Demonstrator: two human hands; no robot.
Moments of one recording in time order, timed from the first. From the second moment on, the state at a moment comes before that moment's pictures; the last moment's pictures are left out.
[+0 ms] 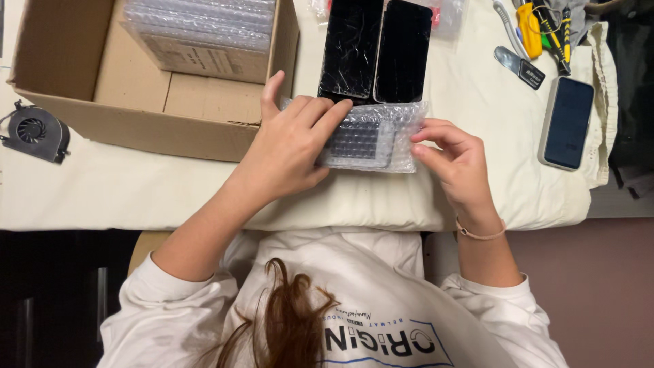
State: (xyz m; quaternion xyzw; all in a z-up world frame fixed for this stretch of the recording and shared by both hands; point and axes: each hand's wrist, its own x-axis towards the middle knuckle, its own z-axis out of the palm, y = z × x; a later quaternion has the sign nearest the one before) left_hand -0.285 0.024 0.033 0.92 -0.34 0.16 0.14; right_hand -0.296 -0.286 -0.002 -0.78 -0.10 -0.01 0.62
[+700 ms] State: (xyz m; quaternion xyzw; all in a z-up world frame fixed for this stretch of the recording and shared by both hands) left_hand -0.292 0.003 0.025 0.92 -0.34 0.07 0.18; right_hand -0.291 -0.278 -0.002 -0.69 0.00 0.14 0.71
